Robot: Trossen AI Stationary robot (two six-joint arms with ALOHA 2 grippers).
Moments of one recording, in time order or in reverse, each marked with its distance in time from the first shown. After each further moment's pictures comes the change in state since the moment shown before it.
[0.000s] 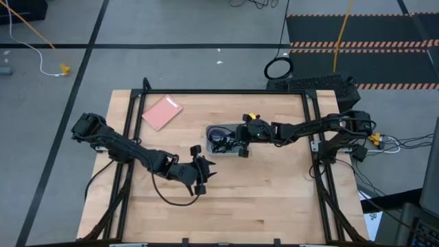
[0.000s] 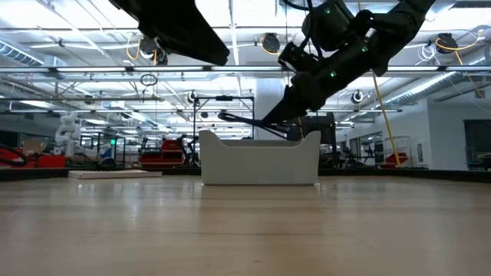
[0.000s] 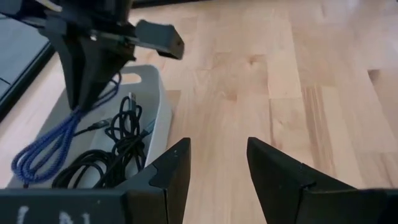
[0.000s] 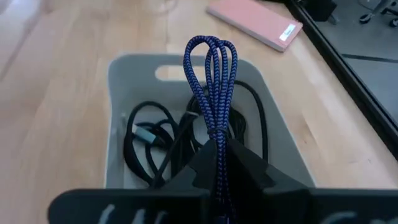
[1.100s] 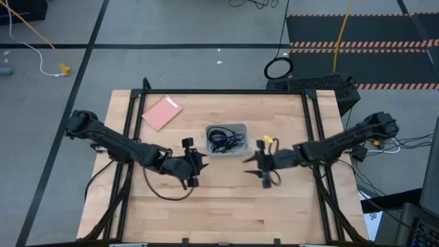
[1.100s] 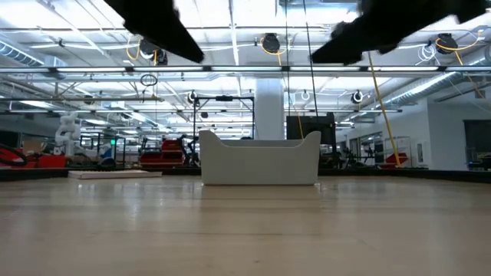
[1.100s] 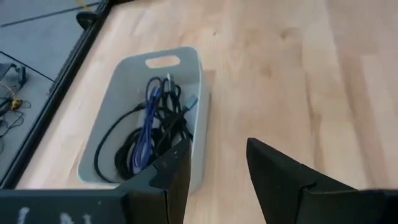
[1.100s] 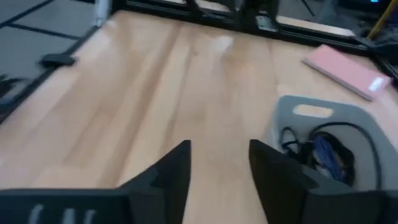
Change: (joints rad) left arm 0.015 -0.107 0.000 -0.208 -0.052 0.044; right arm 0.405 -0.337 -0.103 -0.161 0.094 0.157
